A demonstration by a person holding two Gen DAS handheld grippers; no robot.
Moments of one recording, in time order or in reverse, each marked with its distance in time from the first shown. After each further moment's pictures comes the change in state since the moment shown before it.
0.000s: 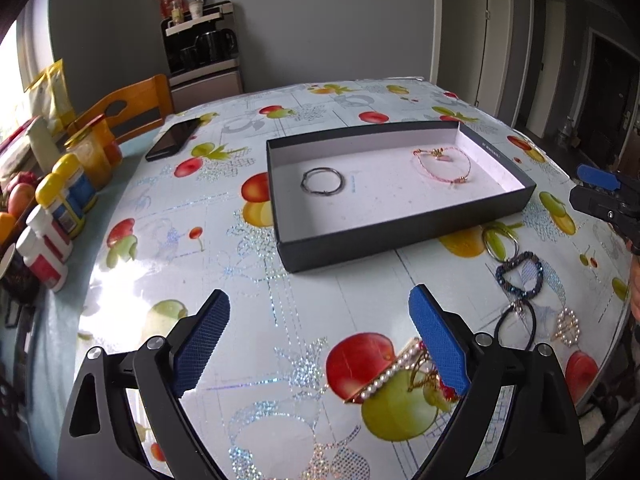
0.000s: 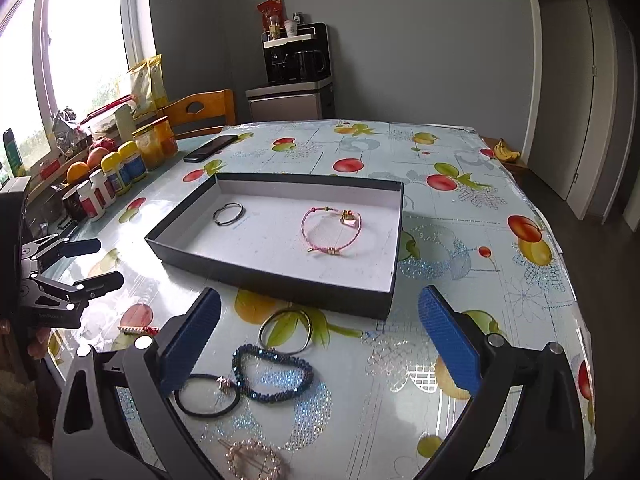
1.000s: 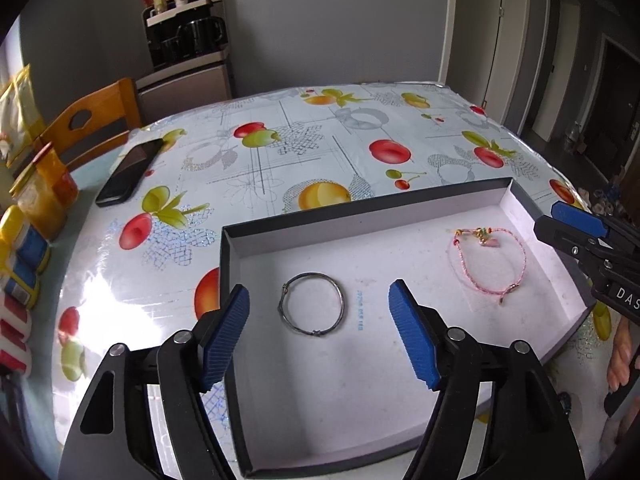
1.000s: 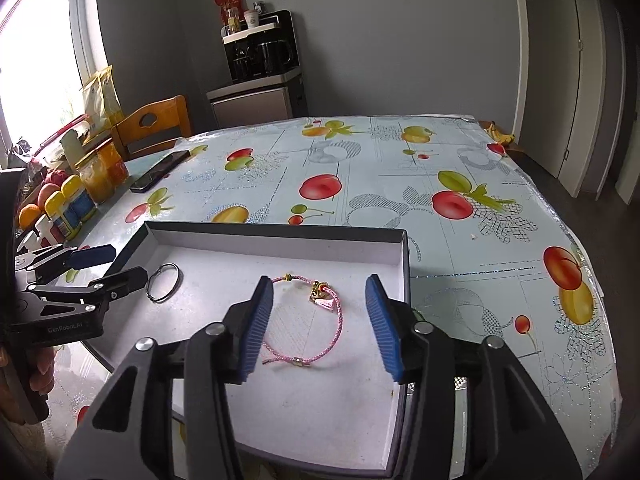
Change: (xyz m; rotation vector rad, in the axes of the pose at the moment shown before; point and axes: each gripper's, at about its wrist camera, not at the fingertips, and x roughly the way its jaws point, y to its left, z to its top) left arm 0.103 -0.002 0.118 -0.026 0.034 -0.012; right arm 0.109 -0.029 0.073 0.095 0.018 -0.062
